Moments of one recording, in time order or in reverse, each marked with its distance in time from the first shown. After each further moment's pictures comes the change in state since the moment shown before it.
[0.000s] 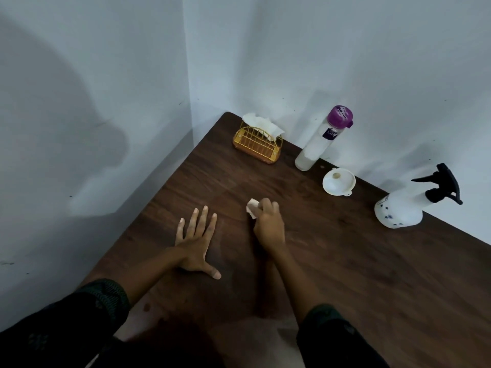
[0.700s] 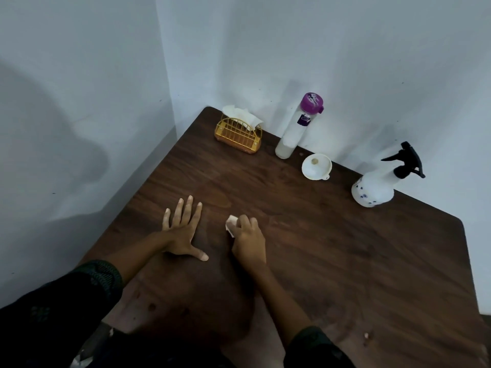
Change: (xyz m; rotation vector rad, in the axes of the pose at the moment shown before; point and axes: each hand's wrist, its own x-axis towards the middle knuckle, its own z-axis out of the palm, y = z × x) left_hand -0.003 0.002 -0.003 0.004 -0.047 -0.025; right_hand -0.076 -0.013 0.009 -0.088 0.027 -0.097
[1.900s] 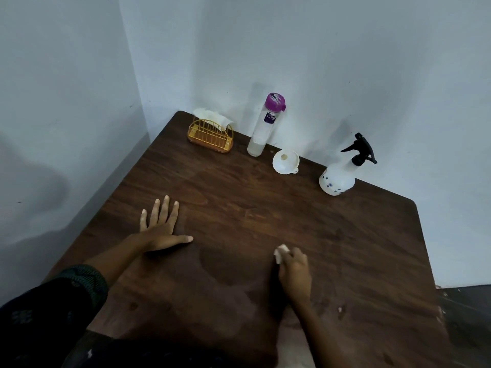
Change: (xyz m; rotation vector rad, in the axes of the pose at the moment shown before) left_hand 0.010 0.003 0.014 -0.117 0.134 -0.063; right_hand -0.123 0.105 -0.026 0.015 0.130 0.493
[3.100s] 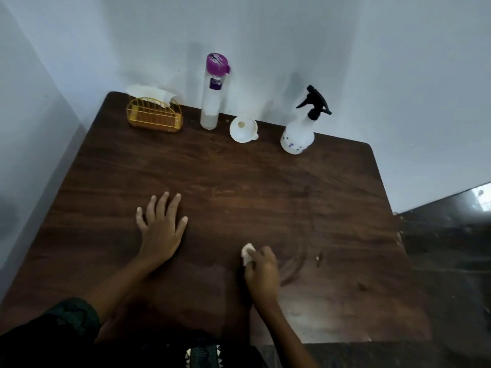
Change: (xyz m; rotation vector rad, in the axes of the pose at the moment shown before) left_hand 0.000 0.063 0.043 -0.071 0.495 0.256; right_hand -0.073 -0.037 0.010 0.192 0.082 0.236
